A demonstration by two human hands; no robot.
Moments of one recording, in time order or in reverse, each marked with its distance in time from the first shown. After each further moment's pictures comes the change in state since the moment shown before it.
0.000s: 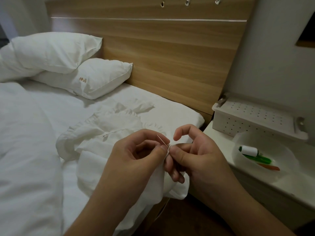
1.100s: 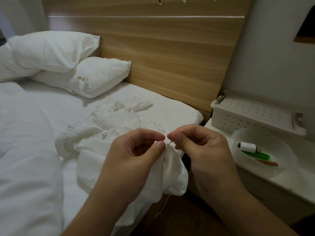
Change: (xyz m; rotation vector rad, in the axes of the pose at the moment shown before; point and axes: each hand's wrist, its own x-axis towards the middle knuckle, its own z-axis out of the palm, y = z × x) left_hand 0.002 -0.001 0.003 0.105 0.066 -0.038; right_hand 0.000 -0.004 0.008 -0.100 0.352 -0.146
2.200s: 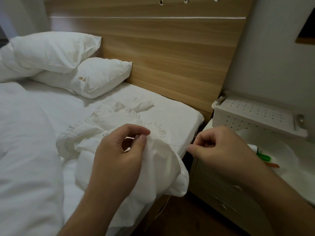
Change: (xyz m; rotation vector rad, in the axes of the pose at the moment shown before) left_hand 0.005 -0.005 -0.010 0.208 0.210 0.076; right_hand 0.029 -0.011 -0.047 -0.840 -0.254 0.139
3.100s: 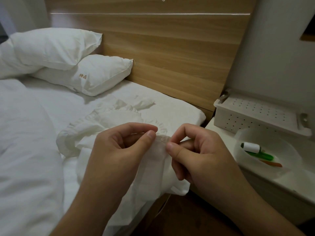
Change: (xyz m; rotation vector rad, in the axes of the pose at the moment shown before) left_hand -0.005 0.007 -0.006 -0.287 -0.071 -0.109; right_hand -0.029 -0.034 0.034 0.618 -0.055 -0.194
